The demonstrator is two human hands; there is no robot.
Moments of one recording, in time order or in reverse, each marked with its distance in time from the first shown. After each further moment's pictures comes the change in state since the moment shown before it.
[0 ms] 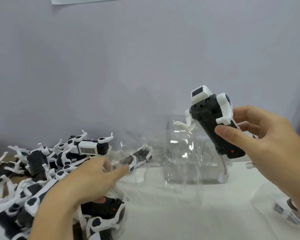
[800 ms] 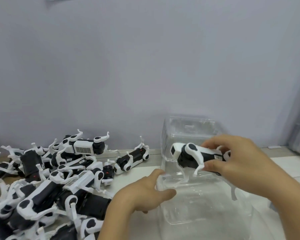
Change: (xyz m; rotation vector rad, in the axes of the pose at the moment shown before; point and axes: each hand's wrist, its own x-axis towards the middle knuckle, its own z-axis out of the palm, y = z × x) left_hand 0.030 0.033 0.095 0.207 -0.391 0.176; right_hand 0.003 0.049 0.006 -0.400 -0.285 0.153
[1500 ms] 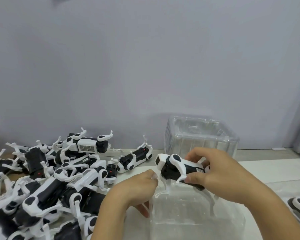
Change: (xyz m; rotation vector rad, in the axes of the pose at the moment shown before) left_hand 0.005 -0.016 -0.009 -0.366 0.033 -0.065; right_hand 0.006 -0.004 0.038 0.022 -0.224 0.001
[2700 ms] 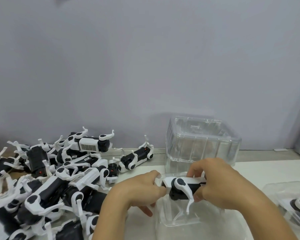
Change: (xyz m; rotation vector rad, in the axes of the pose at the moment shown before) left_hand -0.006 0.003 -0.003 0.105 -0.098 0.071; right_hand 0.001 0.005 0.013 -0.369 -0.090 0.106
